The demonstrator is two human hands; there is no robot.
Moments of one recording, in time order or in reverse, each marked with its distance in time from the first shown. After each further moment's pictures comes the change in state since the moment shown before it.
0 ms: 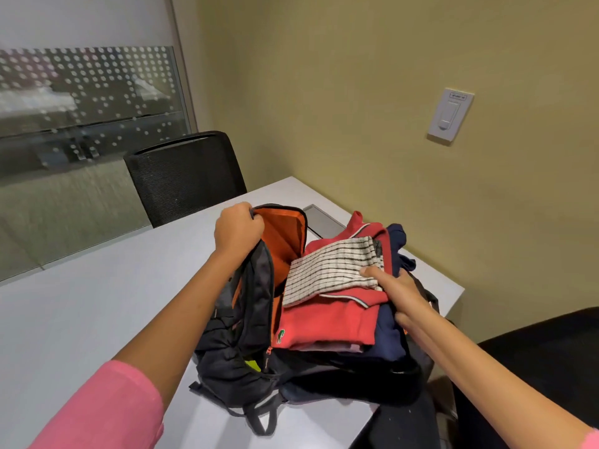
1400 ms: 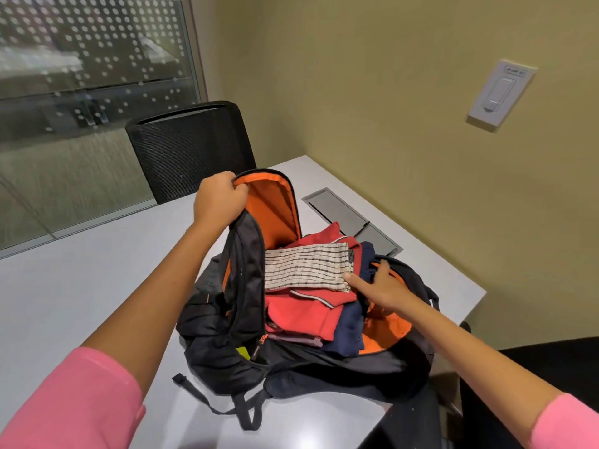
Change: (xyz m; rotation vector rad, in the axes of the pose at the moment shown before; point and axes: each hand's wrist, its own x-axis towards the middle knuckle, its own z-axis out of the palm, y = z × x) left_hand 0.055 -0.038 -0.003 -0.045 0.009 -0.029; right_hand 0.077 0.031 0.020 -0.976 -0.245 0.007
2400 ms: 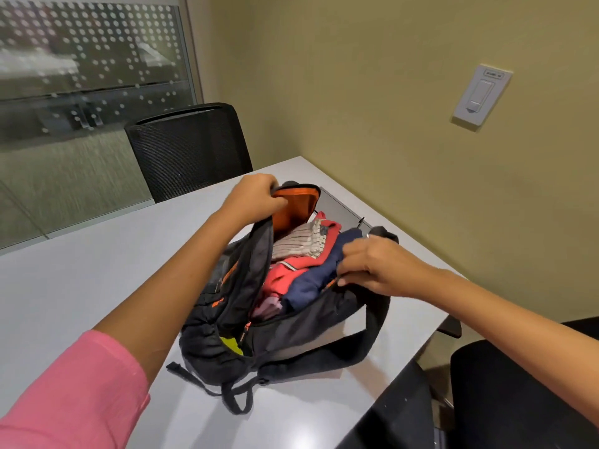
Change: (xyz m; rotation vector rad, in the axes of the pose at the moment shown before) left_hand -0.030 0.053 -0.007 0.133 -0.326 0.235; right_hand -0.079 -0.067 -0.050 -0.708 0.023 -1.260
